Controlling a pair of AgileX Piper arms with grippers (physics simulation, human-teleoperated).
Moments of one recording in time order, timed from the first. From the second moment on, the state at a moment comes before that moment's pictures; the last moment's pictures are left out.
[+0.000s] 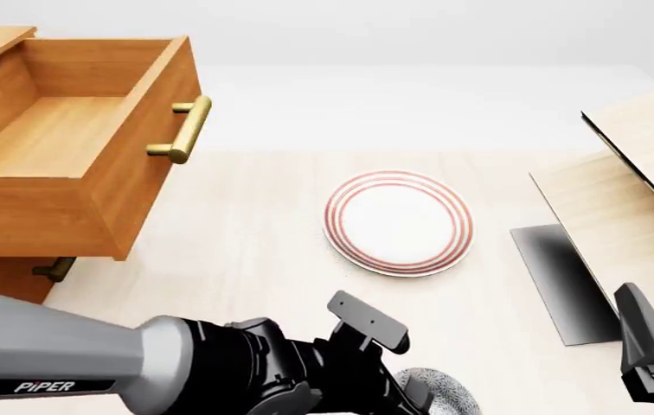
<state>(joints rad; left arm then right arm) -1.12 1.78 -0.83 -0.04 -0.43 0.00 0.01 -0.01 0.00 0.00</state>
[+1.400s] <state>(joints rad) -1.11 1.71 -0.77 -0.10 -0.47 0.00 0.01 -0.01 0.00 0.00</state>
